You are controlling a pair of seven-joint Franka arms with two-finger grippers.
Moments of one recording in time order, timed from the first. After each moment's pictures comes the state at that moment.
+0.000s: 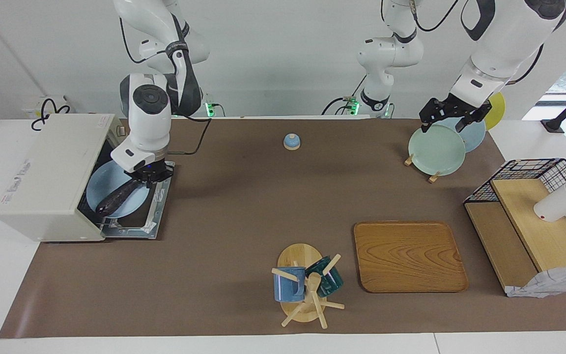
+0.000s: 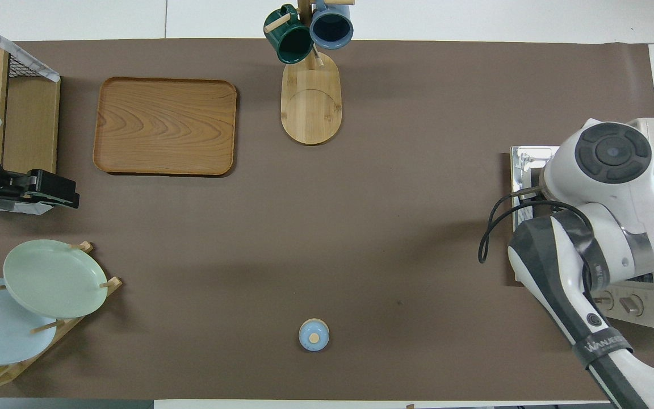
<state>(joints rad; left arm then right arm) -0.05 -0.06 -0.06 -1.67 -0.03 1.52 -0.05 0.17 0.03 -0.09 -2.09 -0.37 2.04 0.13</state>
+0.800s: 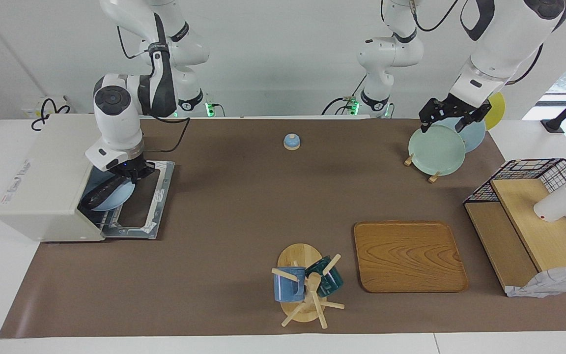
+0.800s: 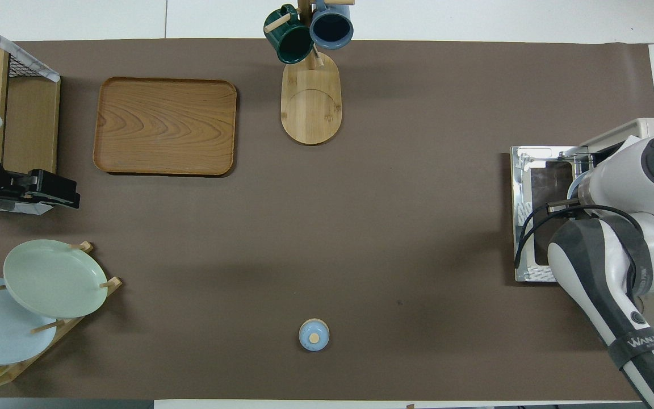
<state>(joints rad) -0.04 -0.06 -0.07 -1.67 -0.03 1.52 -0.05 0.07 0.00 -0.09 -2.17 -0.28 2.09 0.04</state>
